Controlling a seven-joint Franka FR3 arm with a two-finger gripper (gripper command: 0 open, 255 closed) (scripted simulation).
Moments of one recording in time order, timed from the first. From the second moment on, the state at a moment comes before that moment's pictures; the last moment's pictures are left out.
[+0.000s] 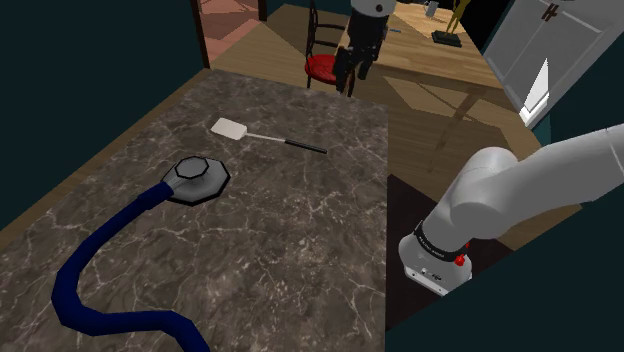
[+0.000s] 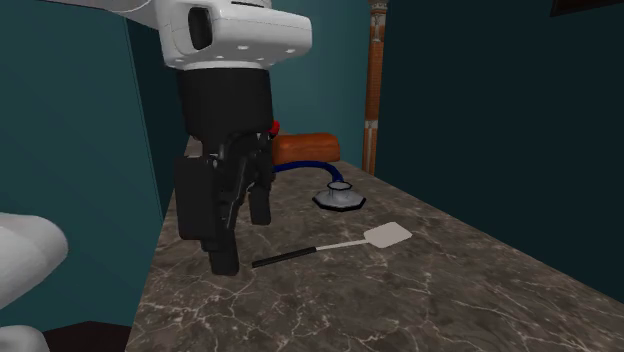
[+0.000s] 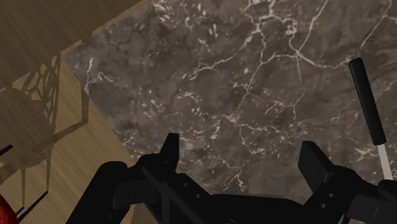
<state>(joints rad) 0.10 -0.60 -0.02 -2.28 -0.05 1.73 0.08</state>
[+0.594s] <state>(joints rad) 0.21 -0.35 0.06 -2.14 0.00 1.79 0.00</state>
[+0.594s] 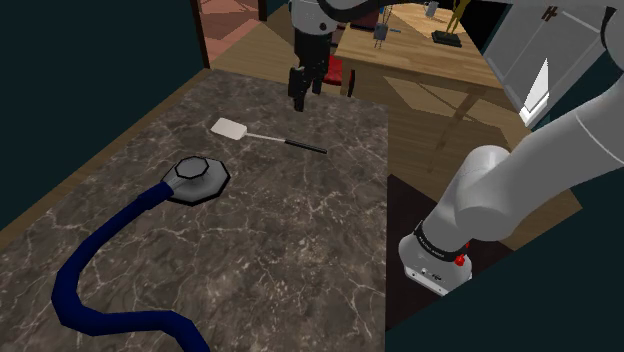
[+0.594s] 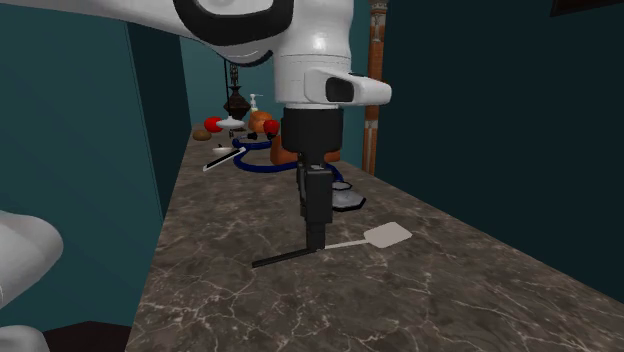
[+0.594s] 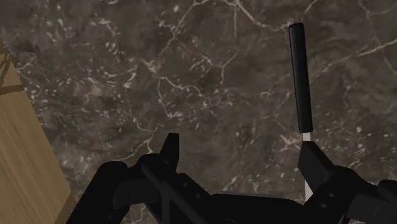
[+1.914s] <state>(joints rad) 0.30 -0.10 0.14 -2.07 0.01 1.90 -0.07</state>
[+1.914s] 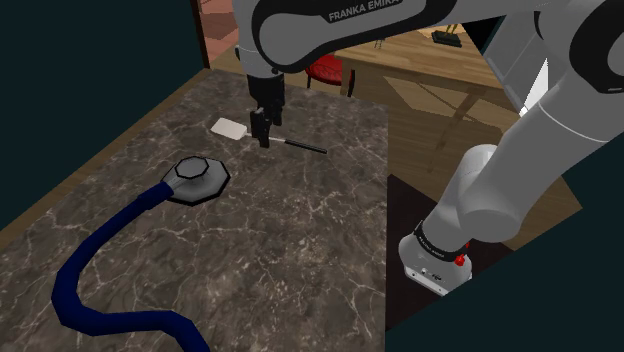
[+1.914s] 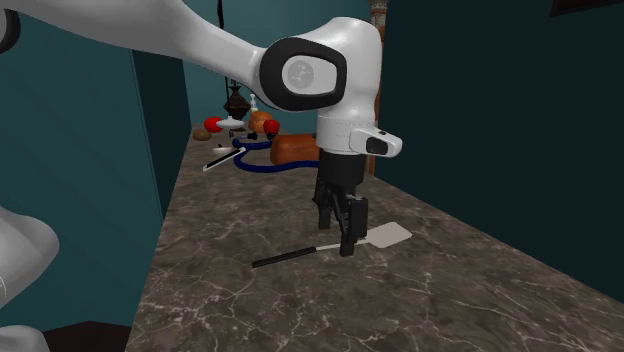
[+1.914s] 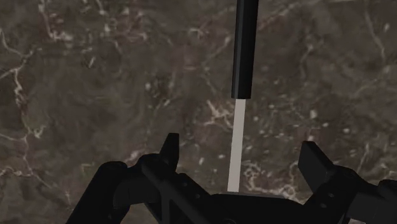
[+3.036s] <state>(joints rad) 0.30 -0.11 0.14 -2.03 0.01 1.86 -0.07</state>
